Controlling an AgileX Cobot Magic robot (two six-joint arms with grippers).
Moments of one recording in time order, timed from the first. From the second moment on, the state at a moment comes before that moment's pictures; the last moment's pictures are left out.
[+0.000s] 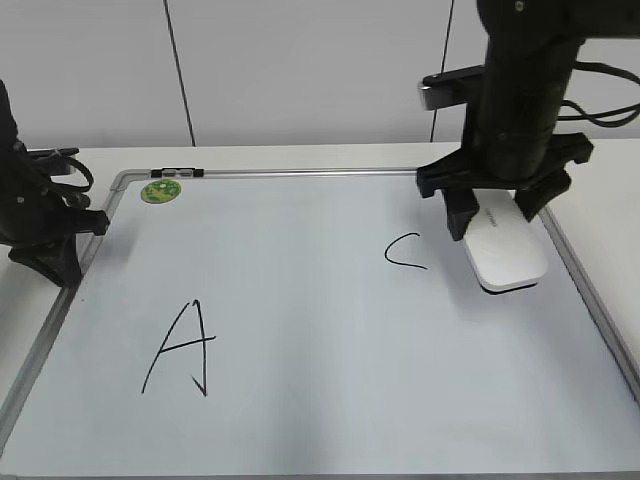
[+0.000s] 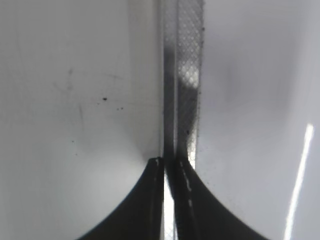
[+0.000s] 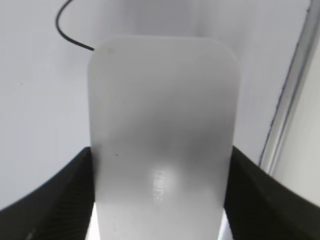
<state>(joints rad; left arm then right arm) -0.03 2.14 -1.46 -0.11 0.90 0.00 0.39 1.90 -1.54 -0.16 1.16 0.26</state>
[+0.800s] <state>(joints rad) -0.03 2.14 -1.46 -0.11 0.90 0.00 -0.02 1.88 -1.41 0.10 1.12 -0.06</state>
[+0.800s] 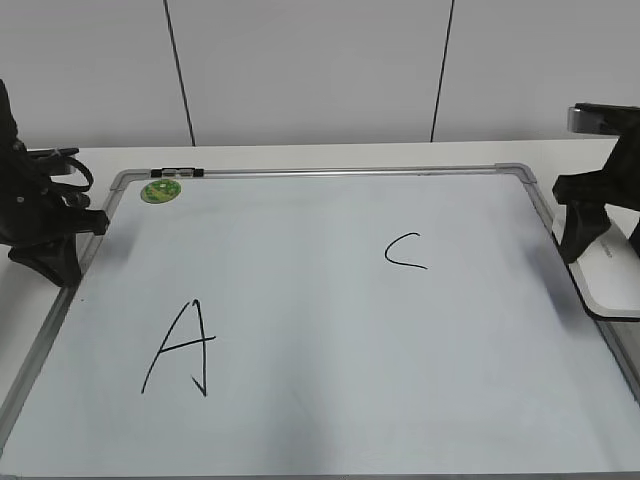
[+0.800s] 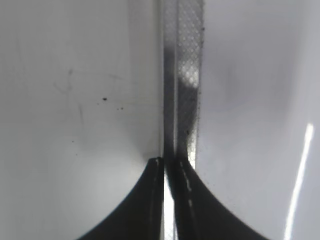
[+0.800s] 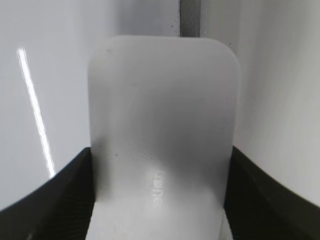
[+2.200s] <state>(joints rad) -0.03 2.14 -1.46 -0.11 0.90 0.00 -0.02 2.04 -1.48 0.14 1.06 -0.09</state>
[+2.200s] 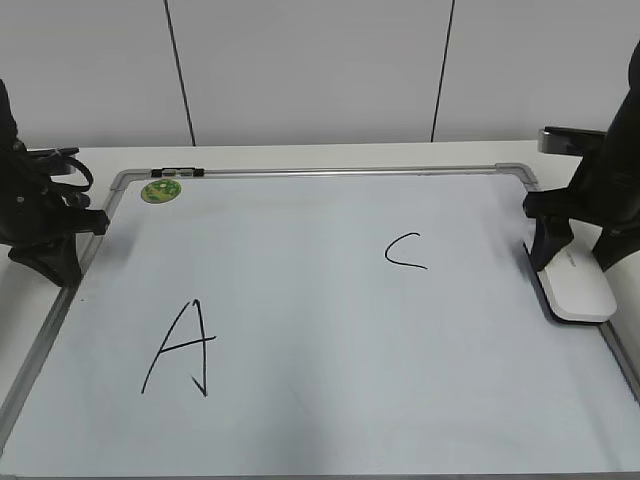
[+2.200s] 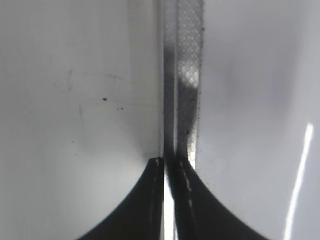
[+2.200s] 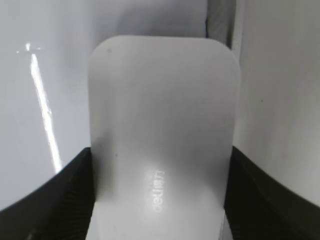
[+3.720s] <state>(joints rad) -0.03 1.98 -1.46 -0.06 0.93 0.00 -0.02 1.97 -1.54 0.10 1.17 -0.09</state>
